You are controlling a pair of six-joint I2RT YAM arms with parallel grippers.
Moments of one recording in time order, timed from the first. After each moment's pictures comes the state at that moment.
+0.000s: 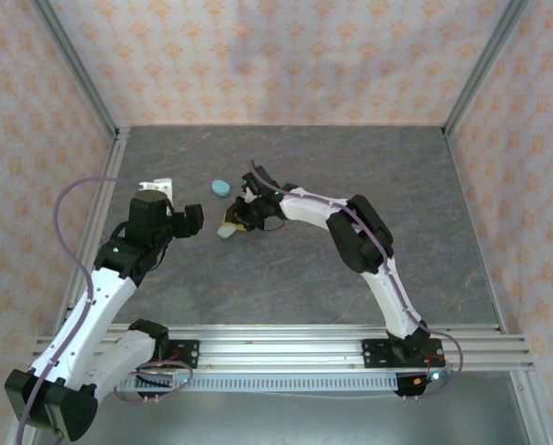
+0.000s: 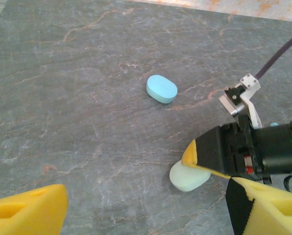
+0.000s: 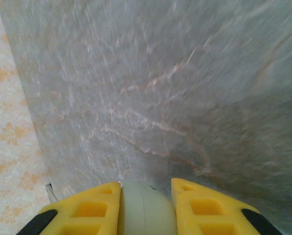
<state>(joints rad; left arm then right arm) -0.22 0.88 0.83 -0.59 -0.16 -0.30 0.75 2.30 1.72 -0.31 -0.53 0.96</state>
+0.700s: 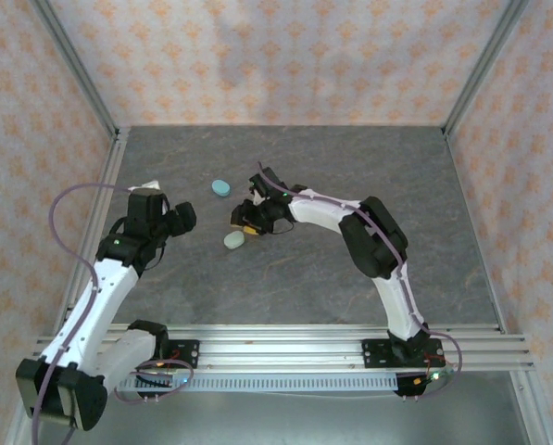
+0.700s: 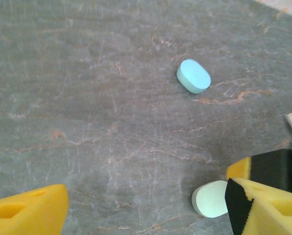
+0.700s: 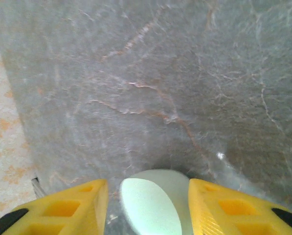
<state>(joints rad) -0.12 0.96 0.83 -0.62 -0.13 -0.47 0.73 2.15 1.58 -0.36 -0.48 0.91</state>
